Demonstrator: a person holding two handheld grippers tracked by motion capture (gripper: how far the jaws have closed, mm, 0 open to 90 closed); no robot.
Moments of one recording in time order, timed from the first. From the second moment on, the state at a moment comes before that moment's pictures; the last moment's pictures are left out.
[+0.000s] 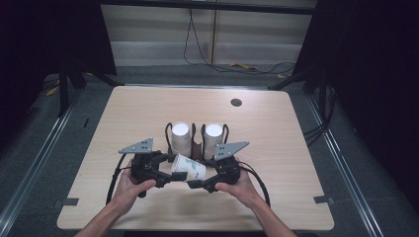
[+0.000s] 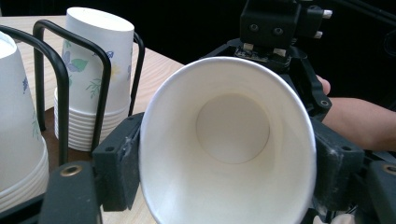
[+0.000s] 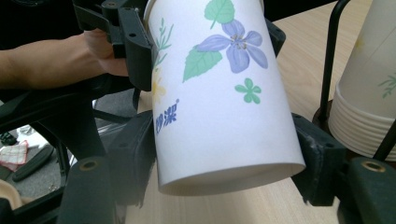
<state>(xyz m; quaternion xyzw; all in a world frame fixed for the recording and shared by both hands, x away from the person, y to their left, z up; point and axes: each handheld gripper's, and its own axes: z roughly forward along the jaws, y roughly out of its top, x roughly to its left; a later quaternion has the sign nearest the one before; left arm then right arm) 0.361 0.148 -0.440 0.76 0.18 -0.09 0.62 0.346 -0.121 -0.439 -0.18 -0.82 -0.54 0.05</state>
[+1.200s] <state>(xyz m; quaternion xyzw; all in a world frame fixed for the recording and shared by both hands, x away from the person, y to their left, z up) 0.368 0.155 -0.426 0.78 0.23 -0.04 0.58 0.348 -0.152 -0.446 -0.25 -0.82 -0.51 0.01</state>
